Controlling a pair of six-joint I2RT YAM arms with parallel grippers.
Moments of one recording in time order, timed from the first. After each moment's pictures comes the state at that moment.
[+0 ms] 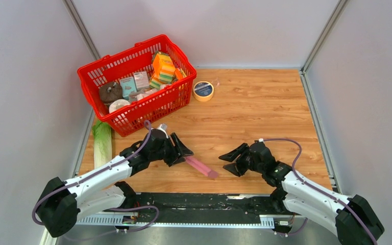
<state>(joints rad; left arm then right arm) -0.74 0.98 0.49 -0.17 0.17 -1.23 0.69 0.82 0.23 -0.05 -0.18 1.60</state>
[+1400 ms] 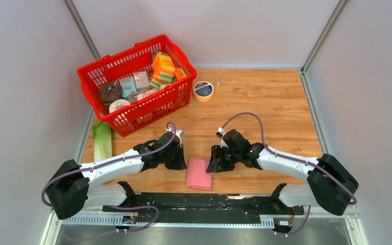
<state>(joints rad) -0.86 1.17 0.57 -0.35 0.09 -0.74 0.83 1.28 0.59 -0.21 -0.36 0.76</state>
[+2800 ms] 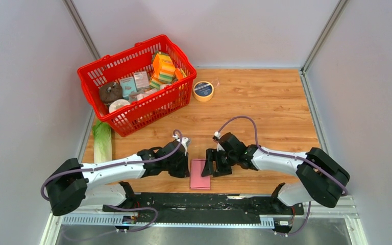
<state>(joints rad) -1.00 1.16 0.55 -0.30 0.04 -0.76 0.86 1.39 0.57 -0.10 -0.39 0.82</state>
